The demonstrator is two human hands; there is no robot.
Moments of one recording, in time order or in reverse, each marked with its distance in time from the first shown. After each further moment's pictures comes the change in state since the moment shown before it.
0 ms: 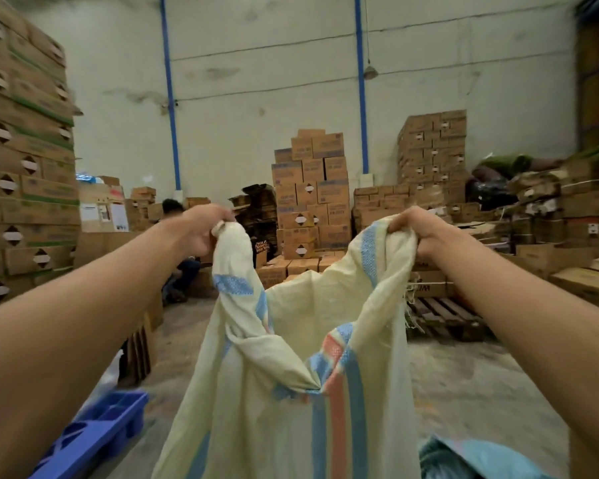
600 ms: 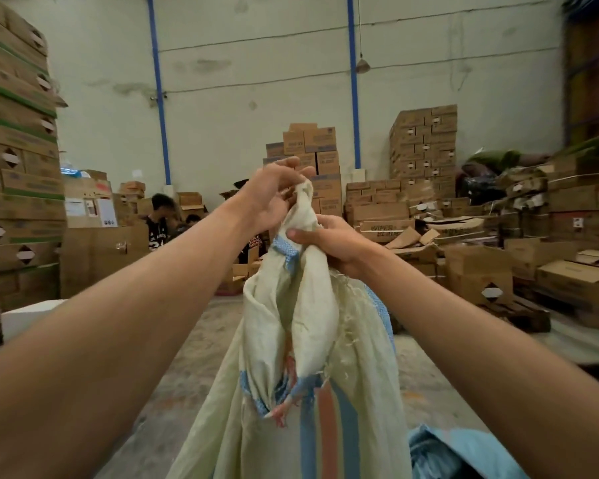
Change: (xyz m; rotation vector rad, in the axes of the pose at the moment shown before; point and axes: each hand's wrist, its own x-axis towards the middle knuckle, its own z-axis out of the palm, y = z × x) left_hand -0.016 0.039 0.104 -0.524 -0.329 0.305; right_hand -0.003 0.042 0.088 -0.267 -0.324 -0.316
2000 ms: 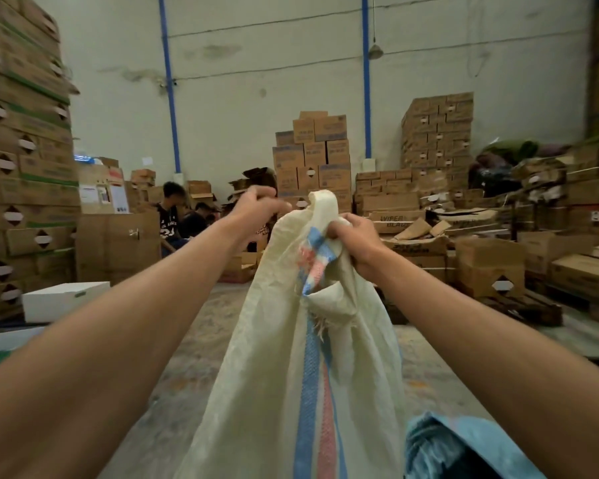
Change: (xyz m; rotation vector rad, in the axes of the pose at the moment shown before) left_hand -0.020 -0.027 -0.057 0.686 0.229 -0.089; right_hand -0.007 0.024 0.003 0.021 0.316 -0.008
